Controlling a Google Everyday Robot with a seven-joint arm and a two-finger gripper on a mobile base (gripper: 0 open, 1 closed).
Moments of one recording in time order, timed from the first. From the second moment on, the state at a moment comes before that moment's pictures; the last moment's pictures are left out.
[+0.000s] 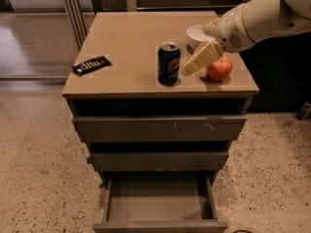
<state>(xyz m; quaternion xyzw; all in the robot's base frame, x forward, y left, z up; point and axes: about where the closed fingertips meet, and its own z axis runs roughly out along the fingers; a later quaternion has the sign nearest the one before) 0.622 -0.112 0.937 -0.51 0.75 0.15 0.40</state>
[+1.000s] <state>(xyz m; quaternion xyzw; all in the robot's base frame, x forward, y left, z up) 0.668 -0.061 0.881 -0.48 0.74 0.22 0.41</state>
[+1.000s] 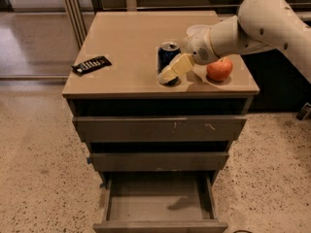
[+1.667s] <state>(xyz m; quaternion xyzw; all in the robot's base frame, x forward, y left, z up) 0.685 -0.046 0.875 -0.49 0.73 0.22 0.42</state>
